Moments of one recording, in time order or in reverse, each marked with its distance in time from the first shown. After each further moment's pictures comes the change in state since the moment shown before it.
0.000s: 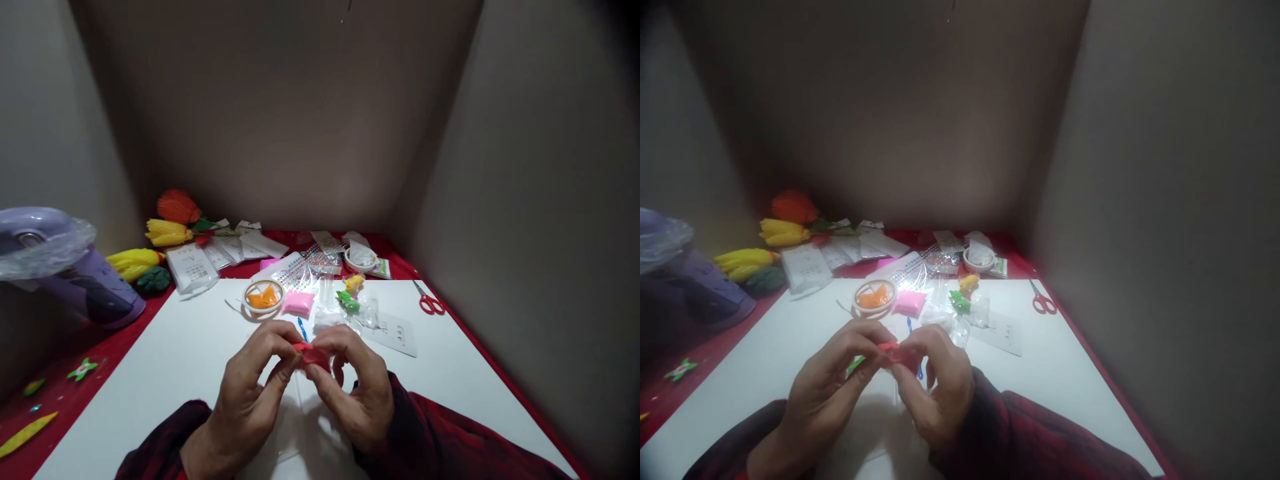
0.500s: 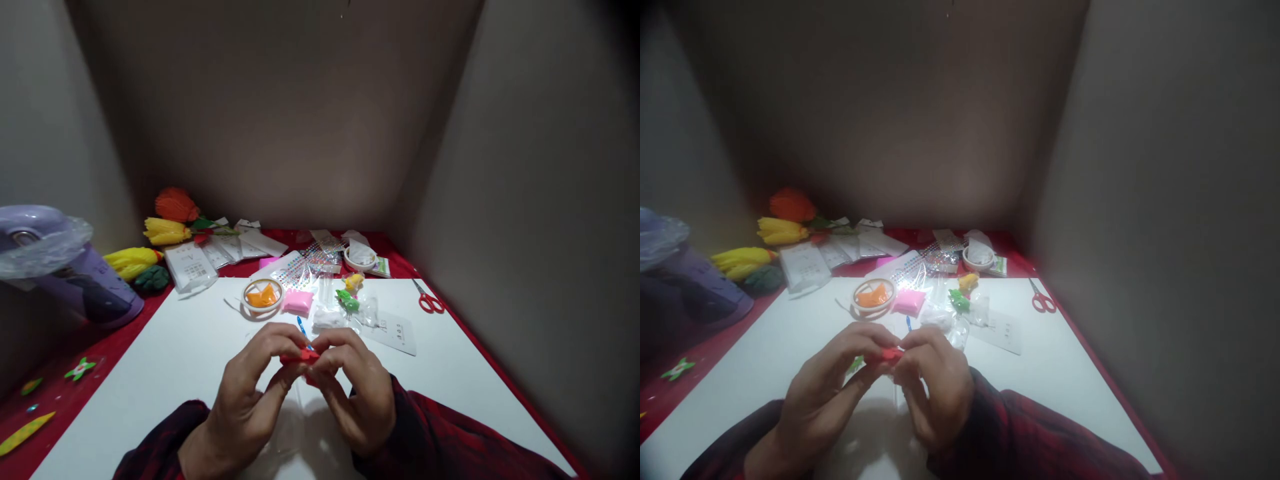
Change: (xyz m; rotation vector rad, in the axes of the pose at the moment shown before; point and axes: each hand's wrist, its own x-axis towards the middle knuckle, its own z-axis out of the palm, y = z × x) left_hand -0.003 0.000 -0.002 -0.068 -0.022 -0.009; right_hand -0.001 0.000 -0.005 -0.086 0.007 -0.222
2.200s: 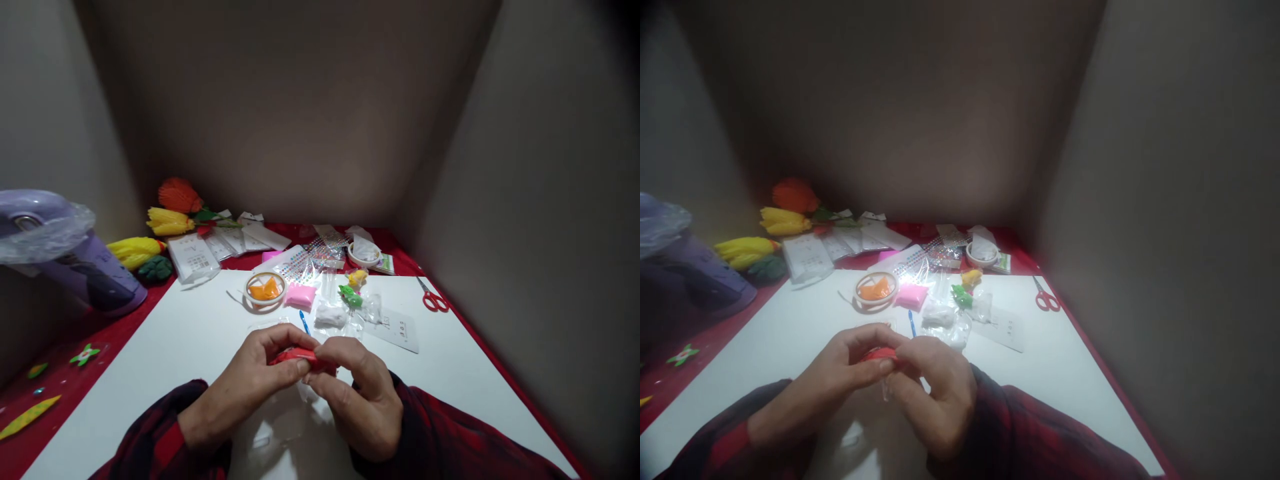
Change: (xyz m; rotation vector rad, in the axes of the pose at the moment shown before) left_hand 0.016 0.004 -0.006 -0.570 -0.234 -0.727; right_hand -0.015 0.006 0.000 0.172 -0.076 0.191
